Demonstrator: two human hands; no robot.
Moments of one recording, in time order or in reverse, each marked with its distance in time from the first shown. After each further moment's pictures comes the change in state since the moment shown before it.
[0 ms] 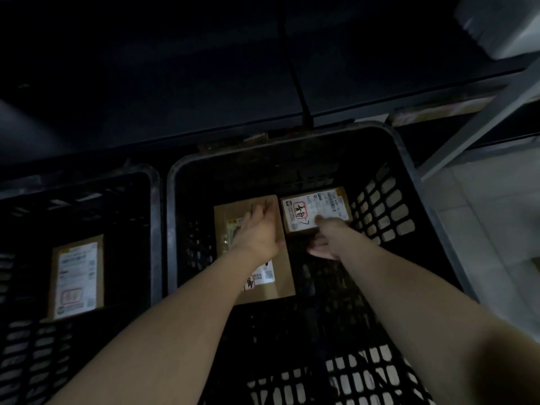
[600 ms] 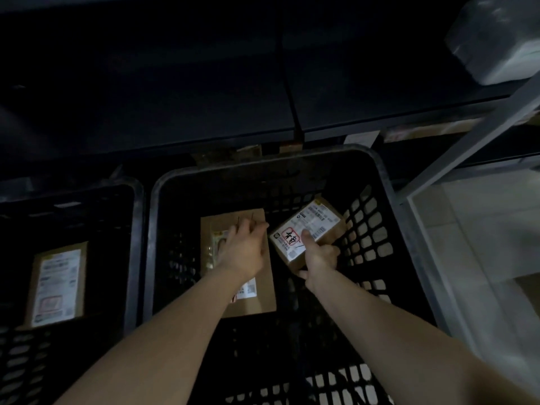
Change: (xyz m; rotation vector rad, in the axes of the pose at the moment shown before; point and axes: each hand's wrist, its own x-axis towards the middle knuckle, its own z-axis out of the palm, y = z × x) left_hand 0.000 0.004 0.005 0.060 0.071 -0.041; right_hand 0.008 0.033 0.001 0.339 0.155 -0.152
